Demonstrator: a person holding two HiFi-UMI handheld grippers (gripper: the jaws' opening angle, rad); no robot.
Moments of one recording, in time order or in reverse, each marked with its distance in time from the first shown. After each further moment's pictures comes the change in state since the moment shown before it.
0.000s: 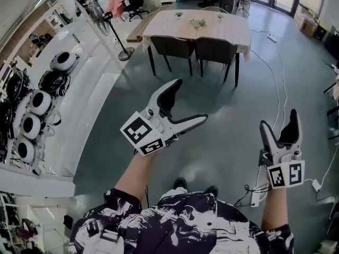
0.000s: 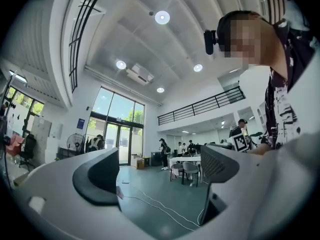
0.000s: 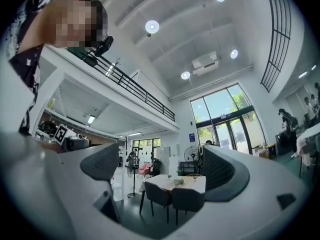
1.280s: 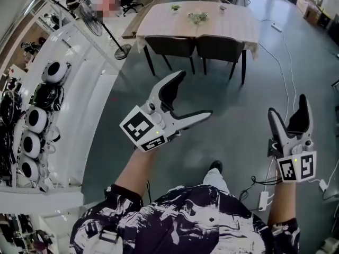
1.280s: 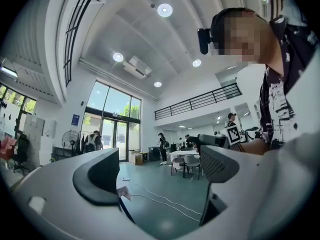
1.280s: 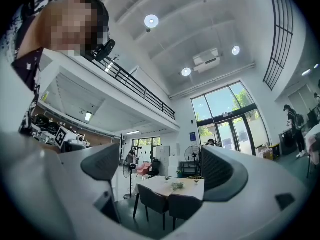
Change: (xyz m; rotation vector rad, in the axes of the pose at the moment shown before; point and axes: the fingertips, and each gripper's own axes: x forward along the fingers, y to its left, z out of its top) left arm 0.085 0.175 -0.047 0.020 0.056 -0.070; right arm 0.186 -0.057 -0.066 -0.012 0.021 0.004
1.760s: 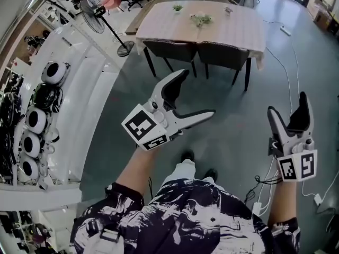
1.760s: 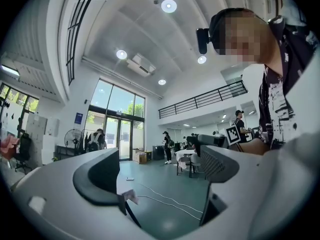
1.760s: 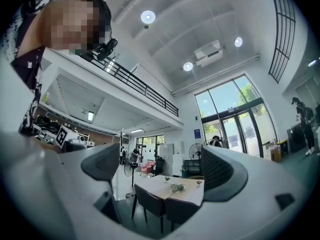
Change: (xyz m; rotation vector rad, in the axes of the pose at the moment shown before) left arm 0.097 0.099 -0.022 -0.009 0.017 0.034; right arm 0.117 -0.088 -0.039 0.022 0.020 0.064
